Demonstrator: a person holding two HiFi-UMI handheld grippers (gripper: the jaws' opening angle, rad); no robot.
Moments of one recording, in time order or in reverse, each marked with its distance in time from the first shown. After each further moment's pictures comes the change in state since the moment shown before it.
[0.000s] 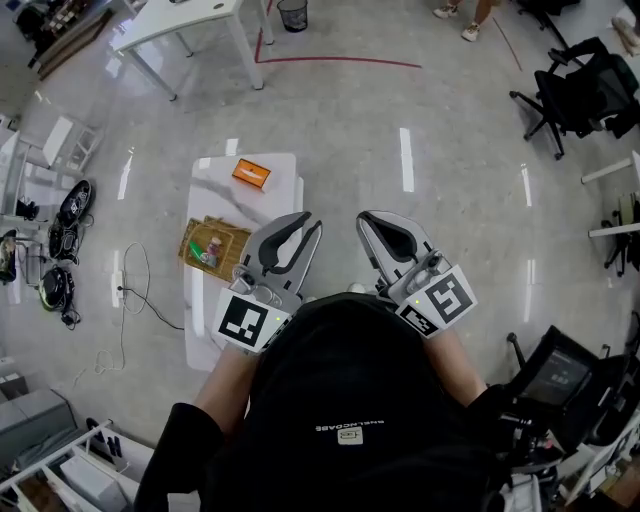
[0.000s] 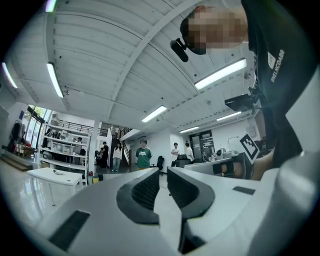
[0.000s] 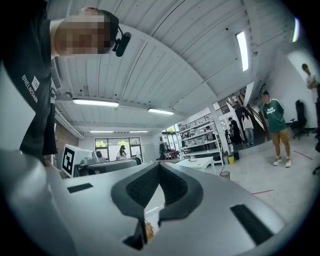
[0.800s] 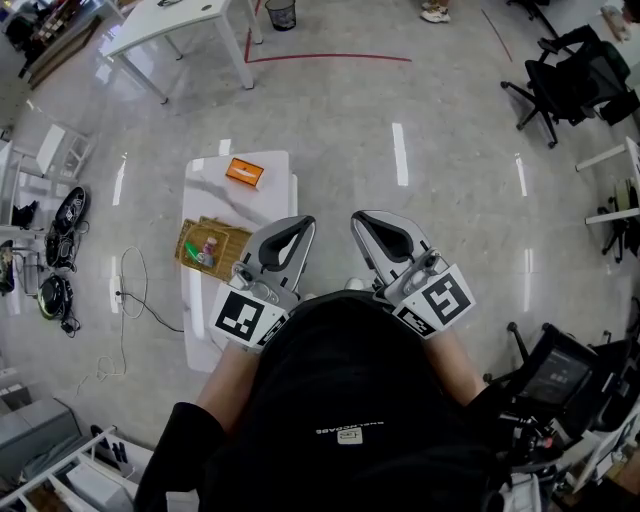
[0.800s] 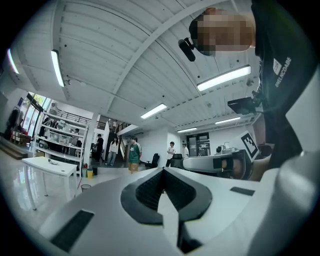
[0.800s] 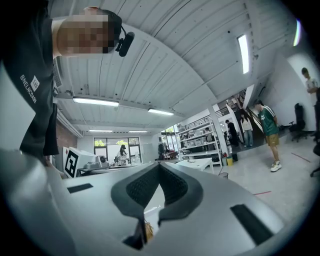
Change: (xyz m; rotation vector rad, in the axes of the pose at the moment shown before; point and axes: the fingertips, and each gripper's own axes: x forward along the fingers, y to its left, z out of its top) left arm -0.003 -0.006 -0.009 -0.059 -0.002 -0.050; right arm -0.006 0.012 0.005 -0.017 -0.008 -0.014
